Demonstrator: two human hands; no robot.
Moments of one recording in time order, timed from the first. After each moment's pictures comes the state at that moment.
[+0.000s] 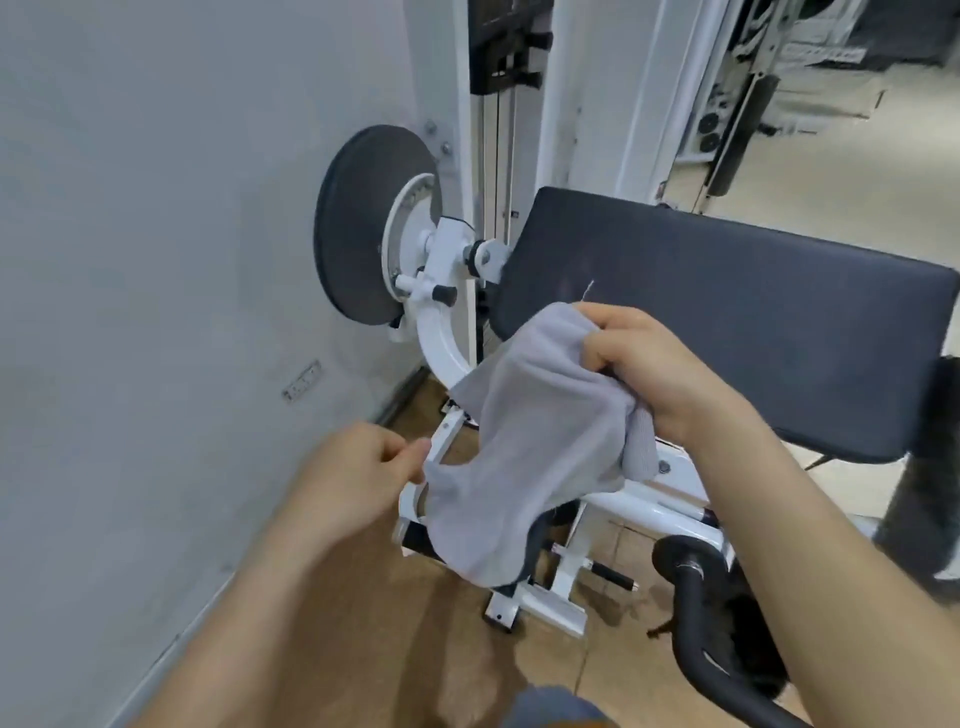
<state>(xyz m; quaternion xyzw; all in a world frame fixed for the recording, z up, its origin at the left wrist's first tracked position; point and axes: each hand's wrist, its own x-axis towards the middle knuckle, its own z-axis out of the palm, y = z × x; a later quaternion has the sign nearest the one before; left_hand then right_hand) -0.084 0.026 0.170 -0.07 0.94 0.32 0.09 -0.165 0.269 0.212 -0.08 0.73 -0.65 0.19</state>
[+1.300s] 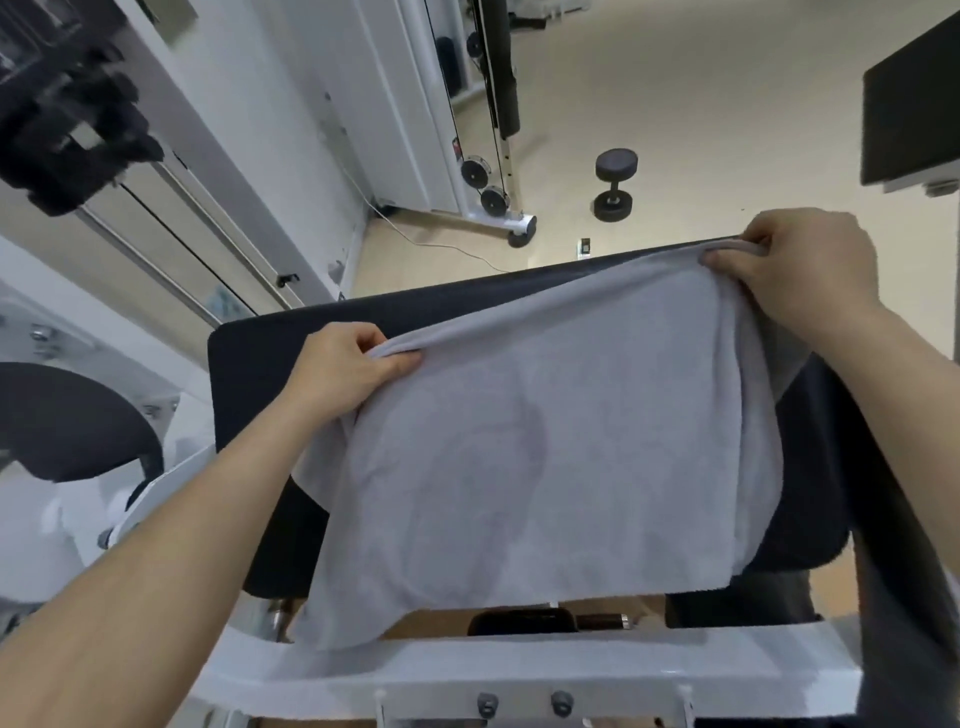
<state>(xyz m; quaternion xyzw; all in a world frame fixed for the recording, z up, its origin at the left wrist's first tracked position) -0.551 0.303 0.125 0.13 0.95 0.25 0.09 -0.429 0.681 0.116 0.27 0.93 -0.18 -0.19</state>
